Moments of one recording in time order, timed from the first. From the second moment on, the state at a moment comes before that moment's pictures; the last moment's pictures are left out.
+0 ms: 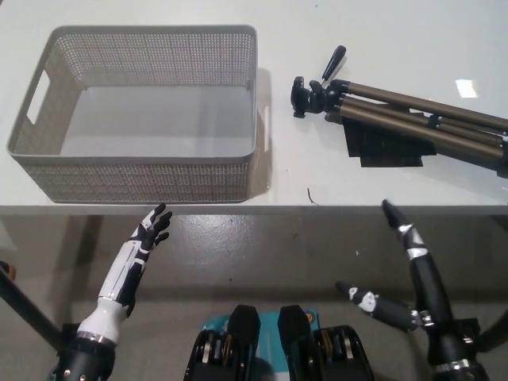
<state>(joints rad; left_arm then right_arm) -0.23 0.17 -0.01 0.40 0.01 -0.37 -0.12 -0.06 -0.06 0.09 -0.02 -0.24 -0.38 -0.06</state>
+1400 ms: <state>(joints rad) -0.16 0.16 -0.04 0.39 -0.06 -0.38 -0.21 -1.18 -0.33 0.33 0.93 -0.48 0.08 0.17</state>
